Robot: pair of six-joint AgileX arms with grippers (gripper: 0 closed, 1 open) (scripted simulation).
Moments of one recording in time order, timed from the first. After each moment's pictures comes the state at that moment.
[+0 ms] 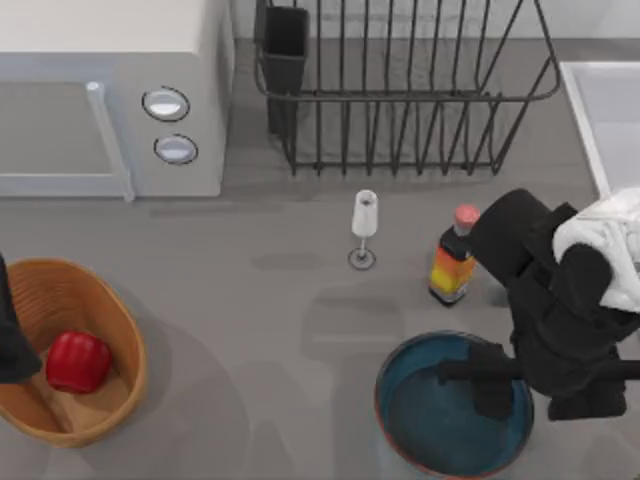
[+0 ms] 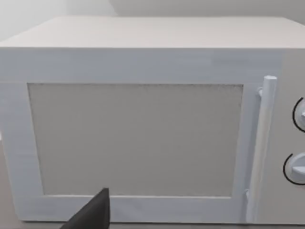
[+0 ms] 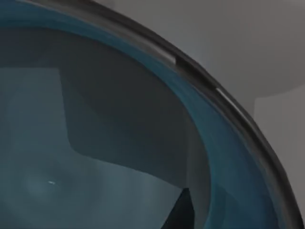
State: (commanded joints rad) left arm 0.00 0.00 0.00 0.00 0.00 0.00; right arm 0.61 1.70 0.90 -0.77 0.00 0.62
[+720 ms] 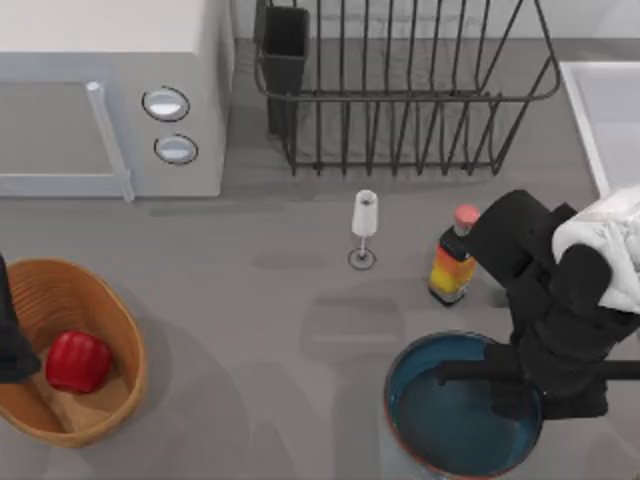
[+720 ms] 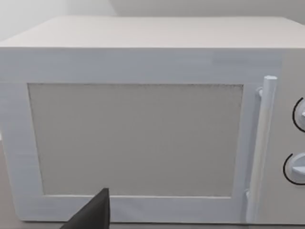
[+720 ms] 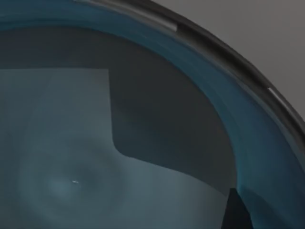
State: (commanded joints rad) left arm 0.00 0.00 0.00 0.00 0.00 0.00; right arm 0.61 1.70 0.90 -0.77 0.00 0.62
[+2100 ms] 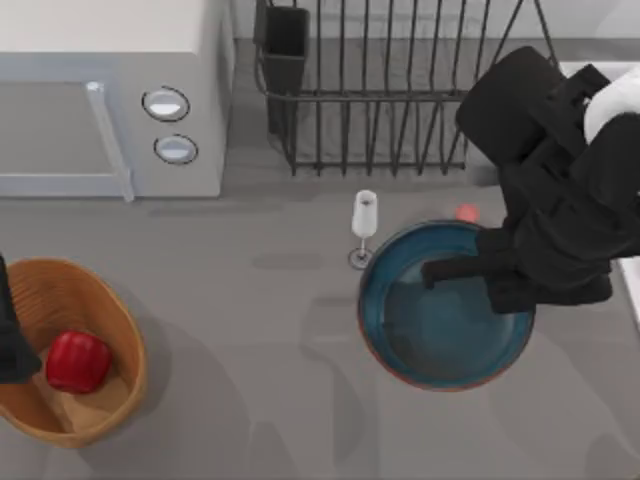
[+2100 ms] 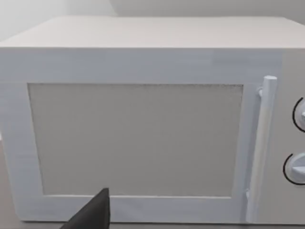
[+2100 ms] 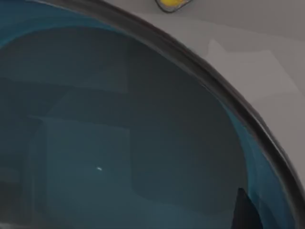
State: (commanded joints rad) left arm 0.00 0.00 0.00 0.00 0.00 0.00; right arm 0.68 1.56 1.23 -1.03 0.16 0.54
